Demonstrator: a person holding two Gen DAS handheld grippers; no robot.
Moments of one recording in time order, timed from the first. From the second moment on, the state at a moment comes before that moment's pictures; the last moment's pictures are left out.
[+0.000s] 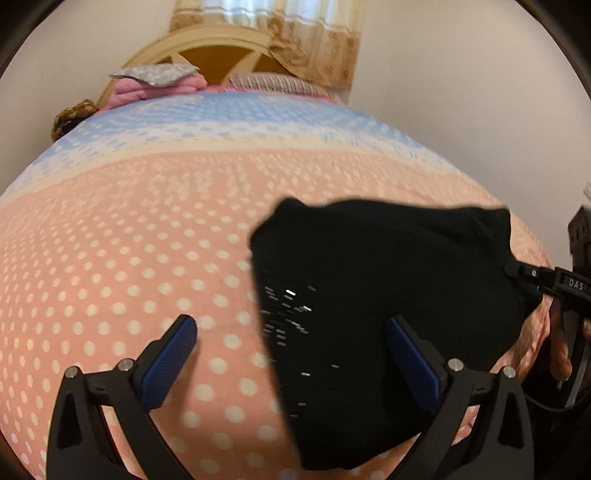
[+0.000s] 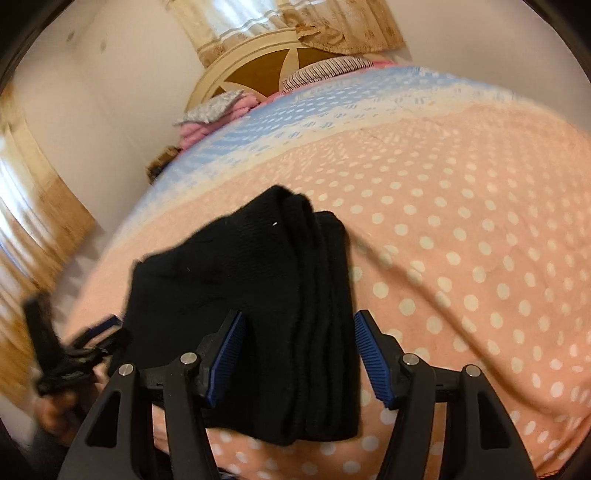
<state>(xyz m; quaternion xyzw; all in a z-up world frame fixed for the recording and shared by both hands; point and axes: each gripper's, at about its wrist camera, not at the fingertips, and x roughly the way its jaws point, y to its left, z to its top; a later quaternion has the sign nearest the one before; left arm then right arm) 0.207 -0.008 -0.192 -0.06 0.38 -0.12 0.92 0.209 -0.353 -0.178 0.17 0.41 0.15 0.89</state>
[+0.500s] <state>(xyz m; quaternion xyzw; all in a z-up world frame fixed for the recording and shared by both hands) 0.229 0.002 -0.207 -0.15 0.39 -0.15 0.90 0.223 -0.369 -0.193 0.24 0.40 0.19 0.86</state>
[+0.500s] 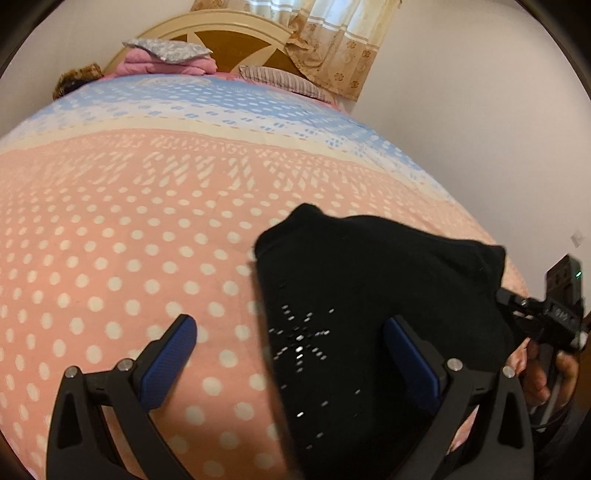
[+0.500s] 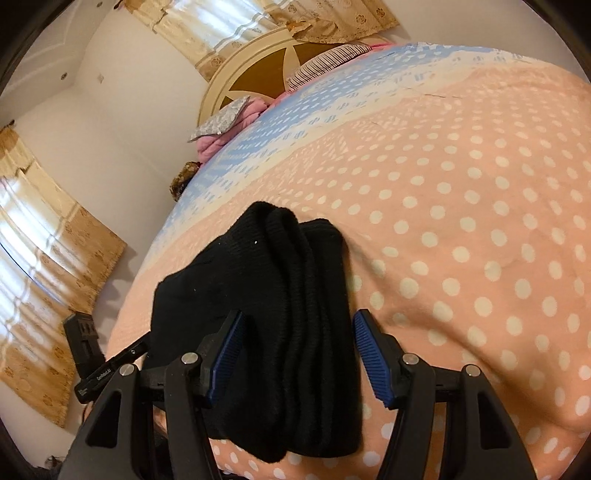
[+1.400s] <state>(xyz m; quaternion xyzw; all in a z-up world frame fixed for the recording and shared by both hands) 0.235 0.013 -0.189 -0.22 0.38 -0.25 0.87 0.217 -0.353 -0.174 0.28 0.36 0.27 0.85</state>
